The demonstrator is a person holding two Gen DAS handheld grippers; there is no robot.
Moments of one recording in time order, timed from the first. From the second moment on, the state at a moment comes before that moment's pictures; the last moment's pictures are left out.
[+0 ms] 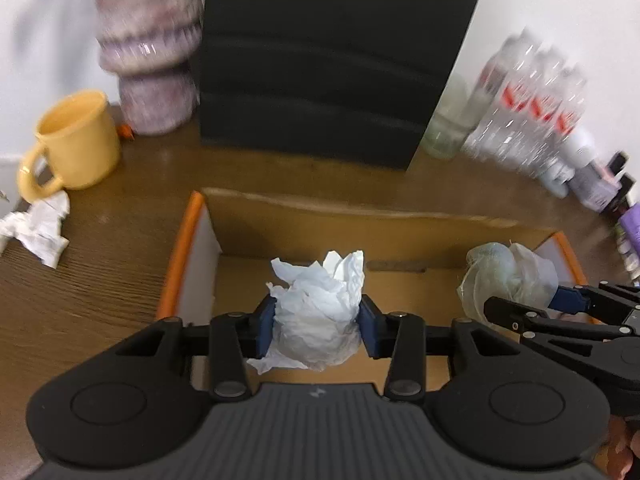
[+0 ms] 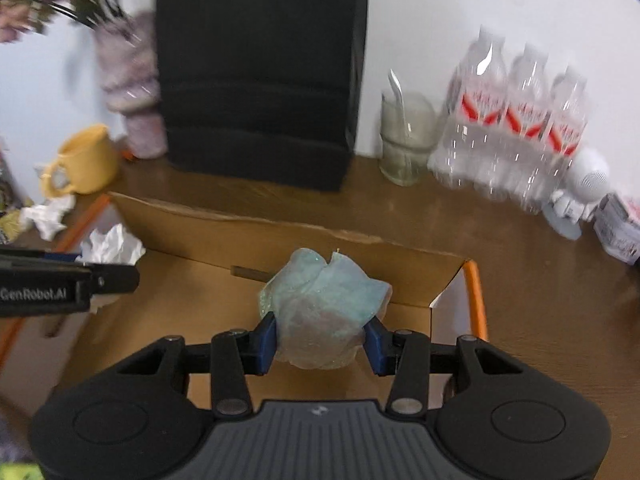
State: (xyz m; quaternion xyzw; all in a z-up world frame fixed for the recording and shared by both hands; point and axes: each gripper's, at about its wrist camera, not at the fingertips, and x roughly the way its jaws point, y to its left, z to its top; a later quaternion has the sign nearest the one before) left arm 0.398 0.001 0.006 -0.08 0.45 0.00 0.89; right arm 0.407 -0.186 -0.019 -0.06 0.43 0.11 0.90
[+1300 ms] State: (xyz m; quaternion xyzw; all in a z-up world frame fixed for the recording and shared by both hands) left arm 0.113 0.069 0.021 -0.04 0.30 -0.02 0.95; right arm 0.138 -0.246 0.024 -0.08 0.31 0.16 0.93
